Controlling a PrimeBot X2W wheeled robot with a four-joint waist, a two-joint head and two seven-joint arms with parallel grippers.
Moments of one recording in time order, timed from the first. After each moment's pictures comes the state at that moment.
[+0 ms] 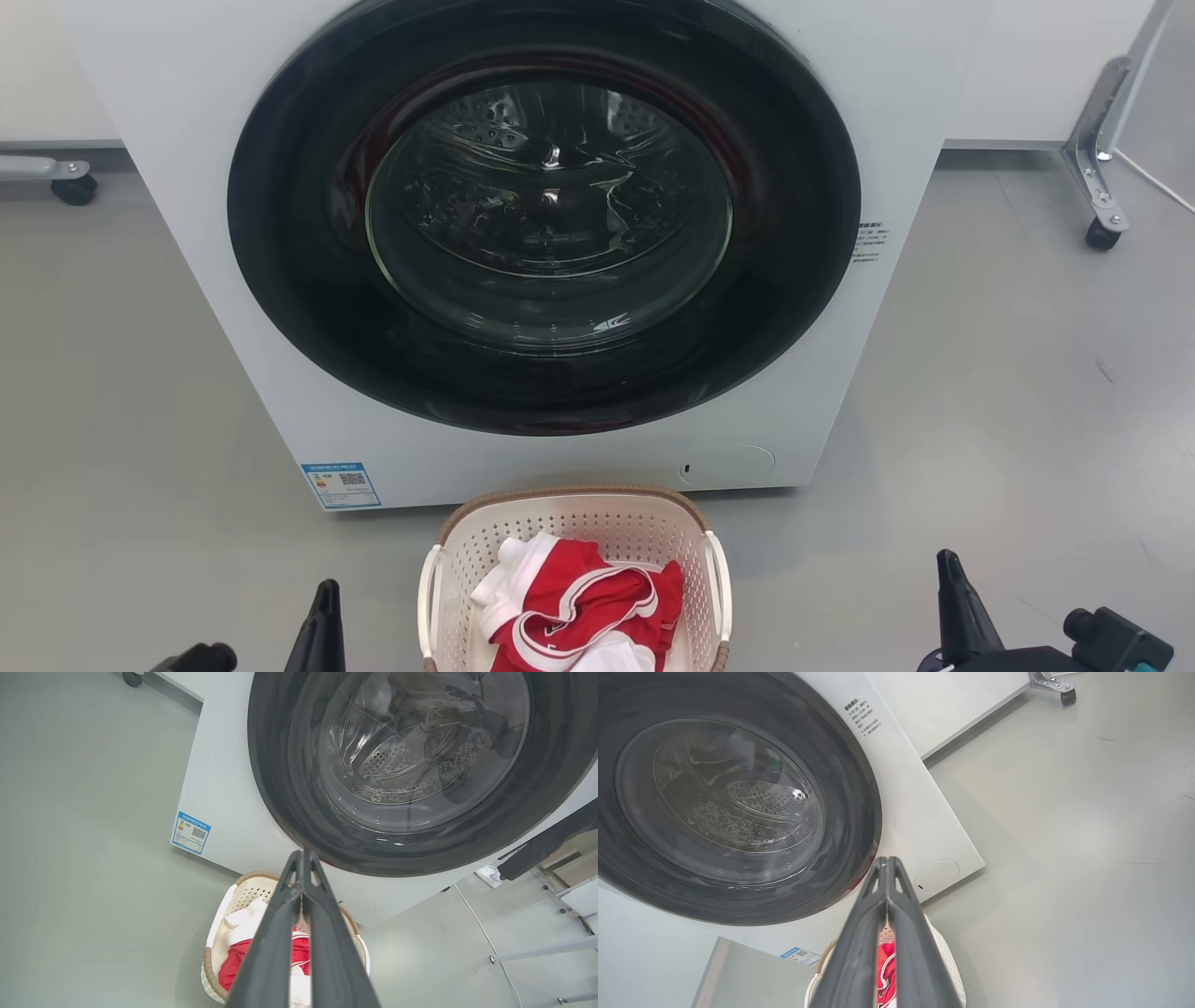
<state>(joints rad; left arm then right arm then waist) 0.08 0.09 -0.12 0.20 -0.73 0.04 -0.11 0.03 -0.05 0.14 0.20 0.71 -0.05 -0.12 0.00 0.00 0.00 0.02</state>
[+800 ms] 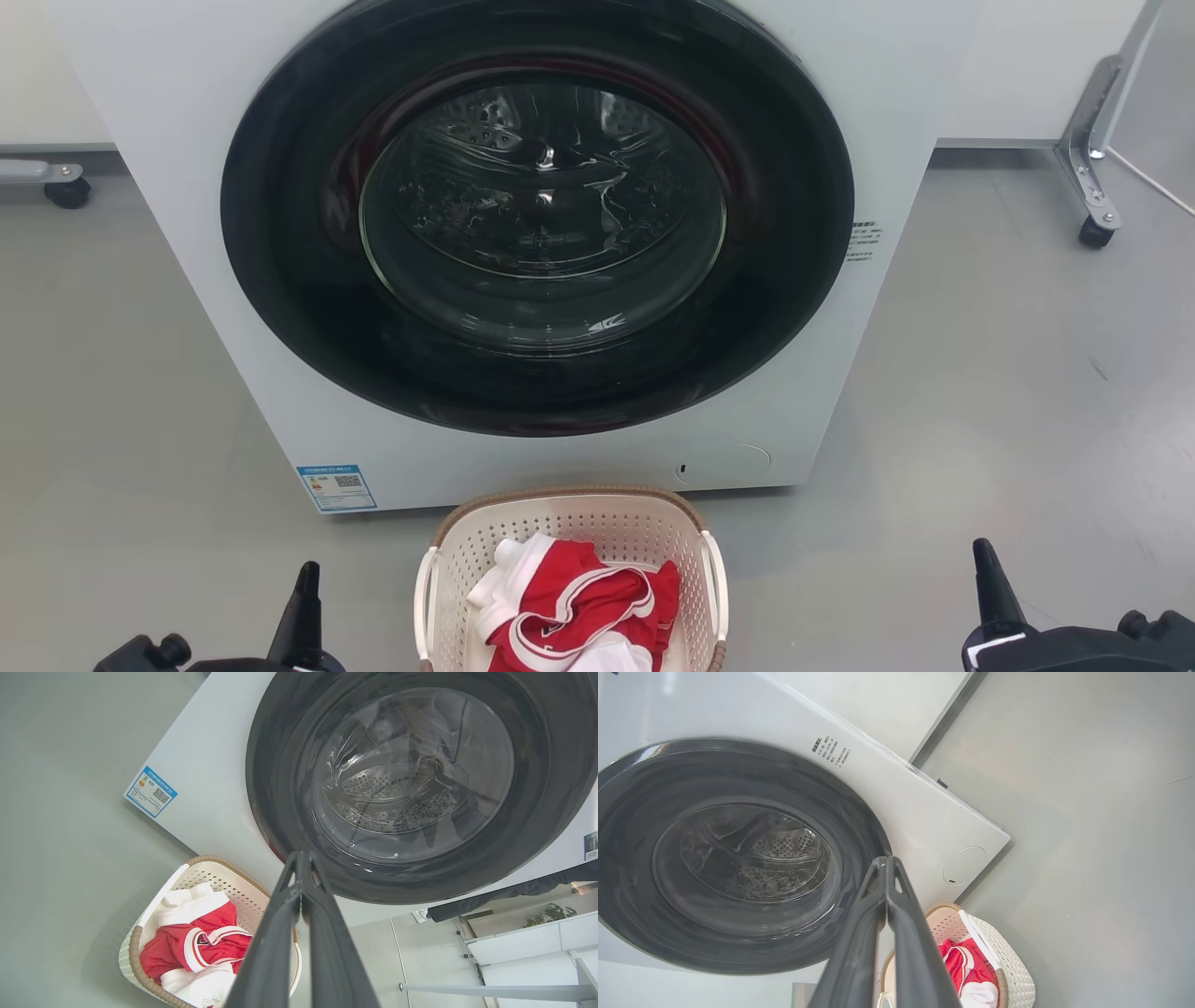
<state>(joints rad) 0.02 0.07 -0.04 0.24 -1.06 -0.02 -0.03 -0.01 -0.05 0.04 0.24 1.04 0.01 -0.03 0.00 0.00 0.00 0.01</state>
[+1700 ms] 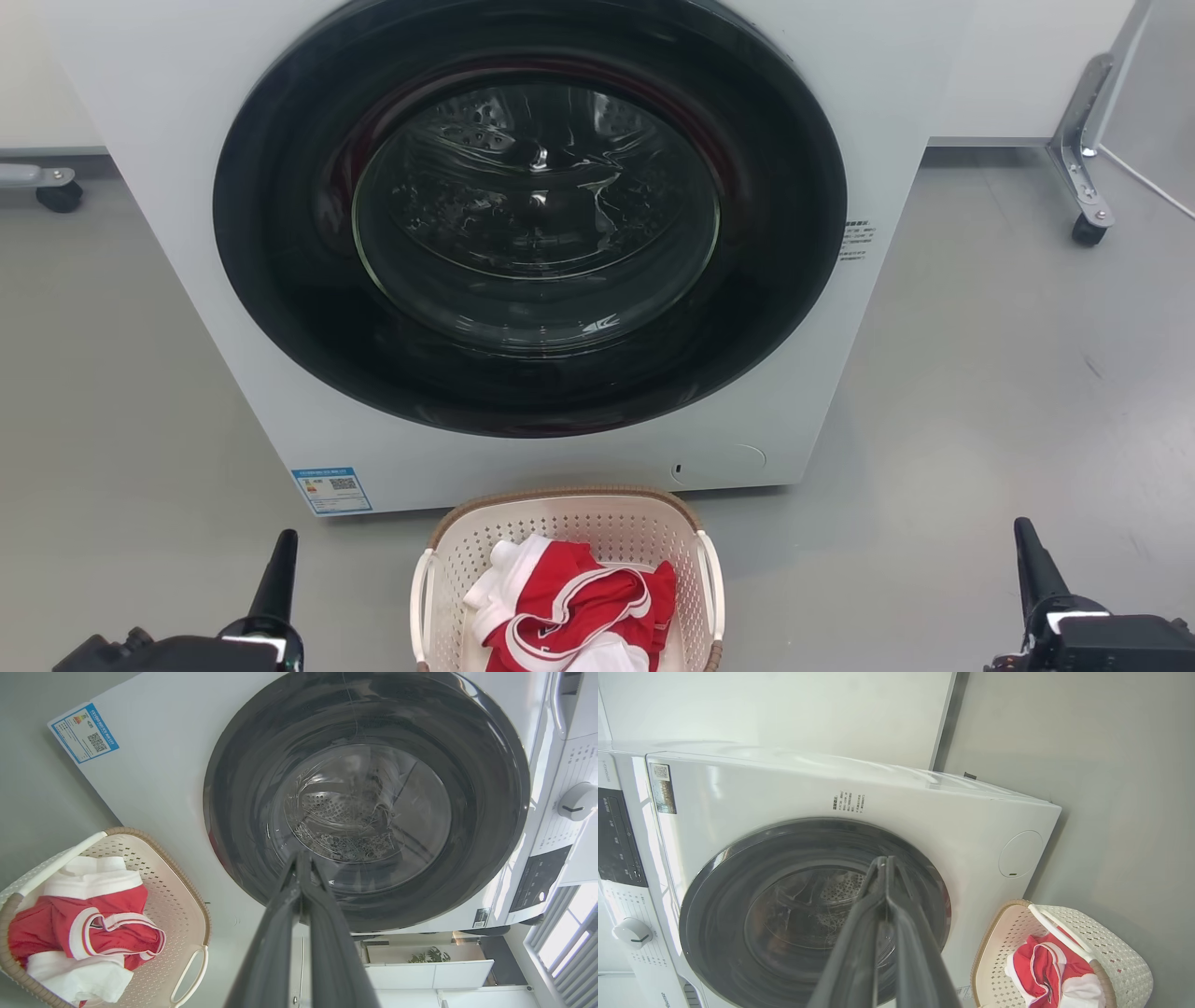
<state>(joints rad) -0.04 0.05 0.05 0.28 -1.42 -0.09 0.07 -0.06 -0.04 -0.08 0.28 1.42 0.09 0.06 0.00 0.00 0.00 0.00</state>
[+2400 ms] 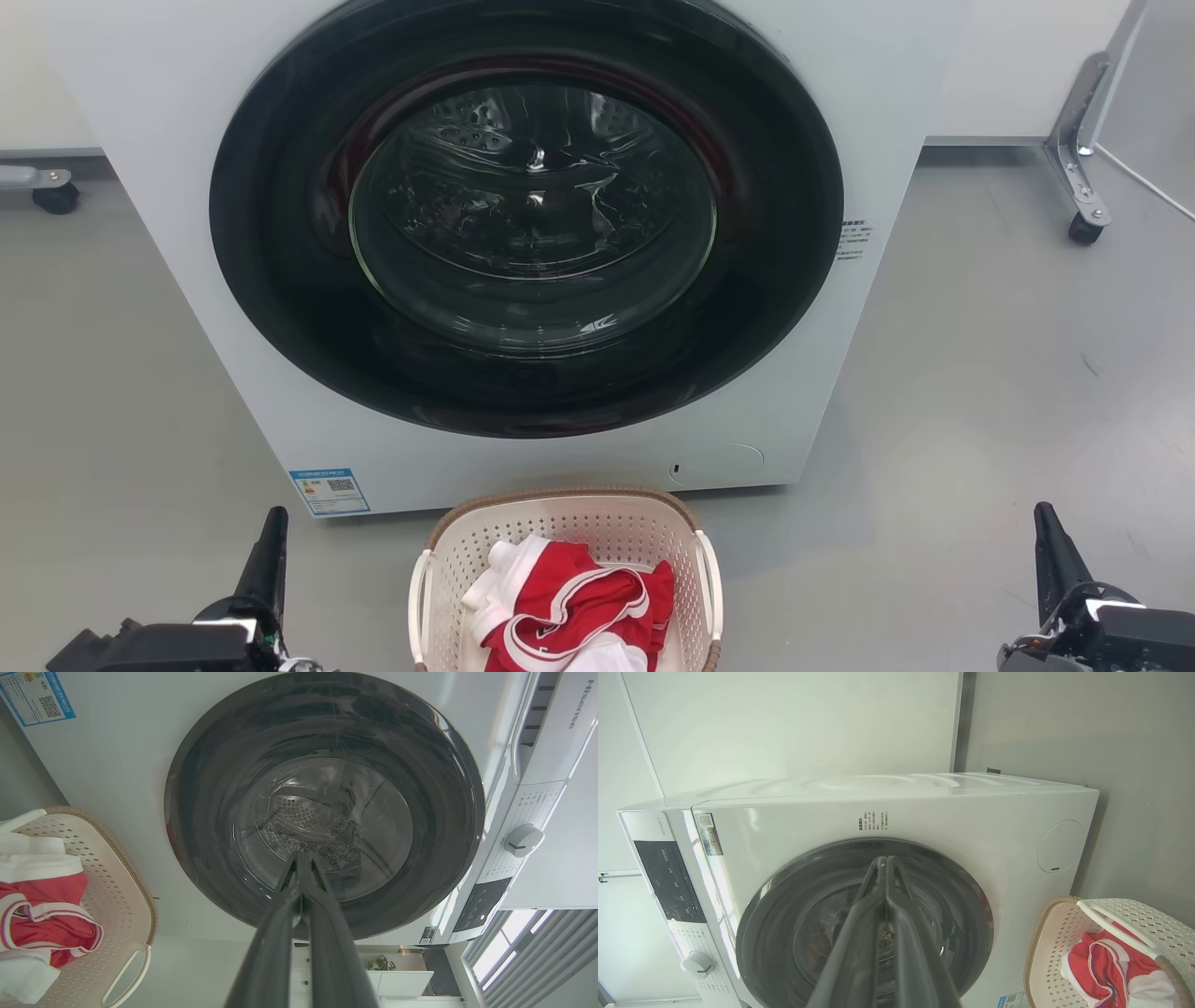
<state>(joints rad) -0.08 0.04 0.09 0.30 -1.60 -0.12 0.11 -0.09 -0.04 -0.13 0.30 1.60 0.12 0.11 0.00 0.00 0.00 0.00</state>
